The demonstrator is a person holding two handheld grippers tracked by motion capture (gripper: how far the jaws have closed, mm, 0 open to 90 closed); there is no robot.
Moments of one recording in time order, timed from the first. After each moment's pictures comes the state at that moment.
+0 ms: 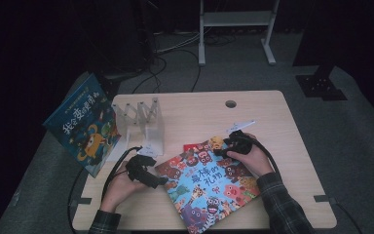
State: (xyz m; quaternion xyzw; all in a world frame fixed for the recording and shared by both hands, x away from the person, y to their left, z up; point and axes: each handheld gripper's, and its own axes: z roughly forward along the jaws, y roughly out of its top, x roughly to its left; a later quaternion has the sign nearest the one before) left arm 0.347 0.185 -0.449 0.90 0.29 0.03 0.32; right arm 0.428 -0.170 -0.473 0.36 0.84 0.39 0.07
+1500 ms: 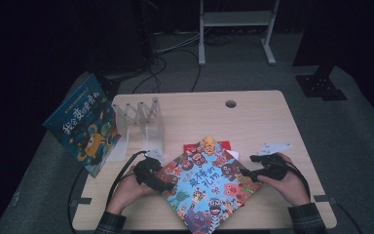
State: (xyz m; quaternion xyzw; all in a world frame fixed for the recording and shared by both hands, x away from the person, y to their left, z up) left arm 0.344 0.169 -0.463 0.90 0.30 -0.02 0.32; right arm 0.328 -0.248 -0.456 0.35 0.84 0.39 0.12
